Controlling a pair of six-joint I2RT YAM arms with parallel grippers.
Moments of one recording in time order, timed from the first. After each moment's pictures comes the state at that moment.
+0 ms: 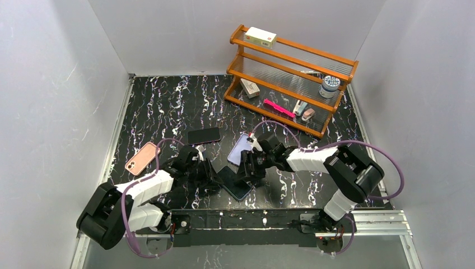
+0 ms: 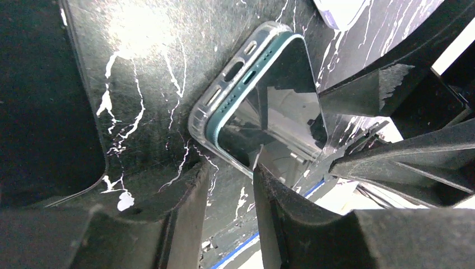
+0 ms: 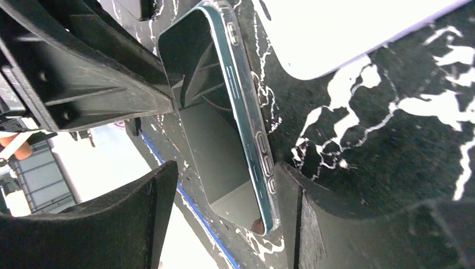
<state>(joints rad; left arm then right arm) -0.54 1.15 0.36 -0.13 0.40 -0.90 0.80 1.60 0.69 0.05 -0.56 0.73</state>
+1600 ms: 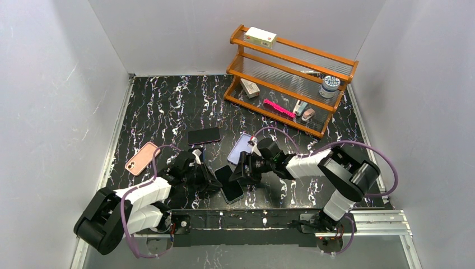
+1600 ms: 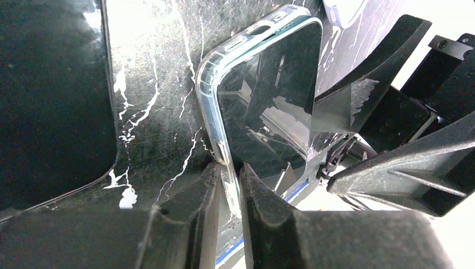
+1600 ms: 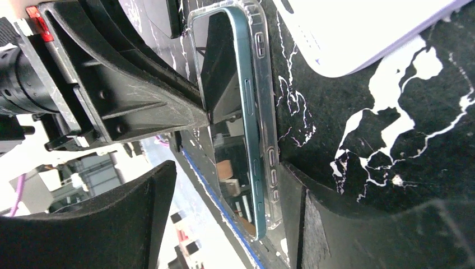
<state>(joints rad) -0.54 1.11 0.24 0.02 0.43 -1.02 0.87 1.64 0.59 0.35 -0.56 1.02</state>
